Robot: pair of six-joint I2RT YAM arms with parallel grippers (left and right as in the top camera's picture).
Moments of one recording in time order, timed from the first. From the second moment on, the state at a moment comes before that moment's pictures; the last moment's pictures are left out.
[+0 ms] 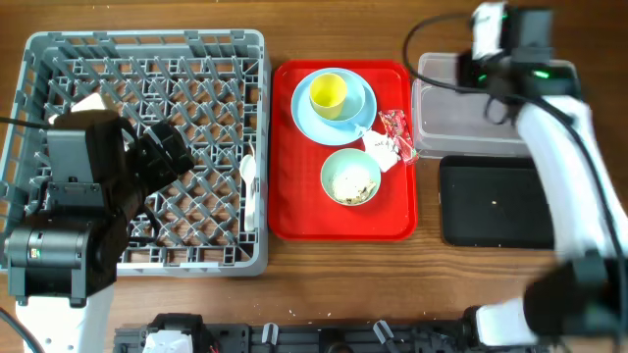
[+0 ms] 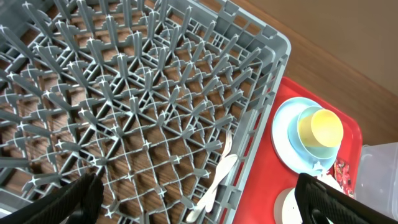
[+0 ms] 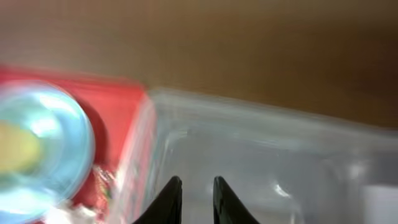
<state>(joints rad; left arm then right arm) -0.06 1.04 1.38 -1.17 -0.13 -0.54 0.01 1.60 1.48 -0.68 -0.01 -0.11</state>
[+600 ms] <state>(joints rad) -0.06 1.04 1.38 -1.17 -0.13 -0.54 -0.01 1.40 0.58 -0.36 0.05 0.44</state>
